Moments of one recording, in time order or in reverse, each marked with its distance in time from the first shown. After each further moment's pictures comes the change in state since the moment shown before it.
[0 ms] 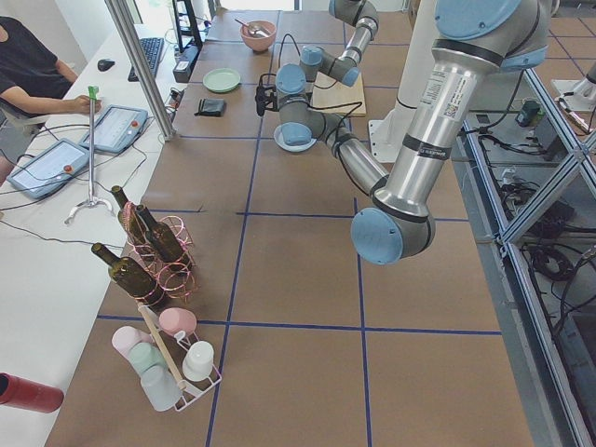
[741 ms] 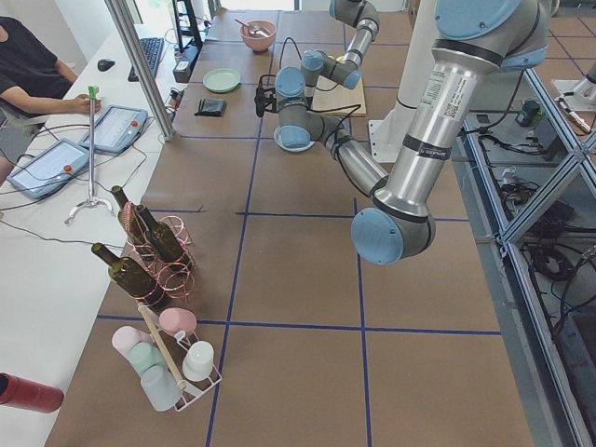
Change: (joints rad) left arm 0.001 0.002 0.018 -0.034 0.000 0.001; right arm -0.015 0.006 -0.020 -0.003 -0.020 -0.005
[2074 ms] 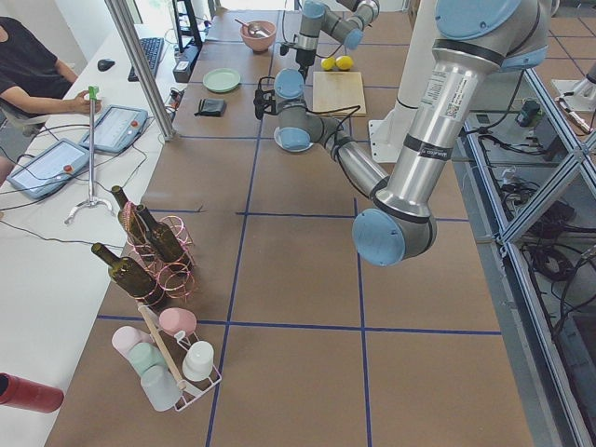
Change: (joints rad) left arm -0.021 0.029 0.001 0.006 0.003 0.028; right arm 0.221 -0.229 0.473 -0.264 0.271 -0.040
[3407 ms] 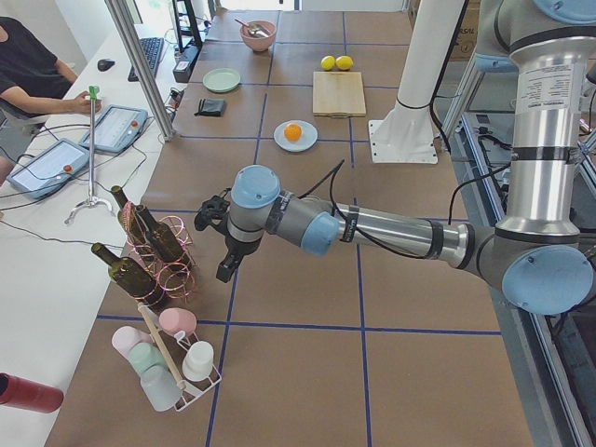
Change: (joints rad) left arm -0.743 0.357 0.115 0.491 -0.086 1.539; right arm 0.891 -0.292 -0.266 -0.418 0.413 -1.655
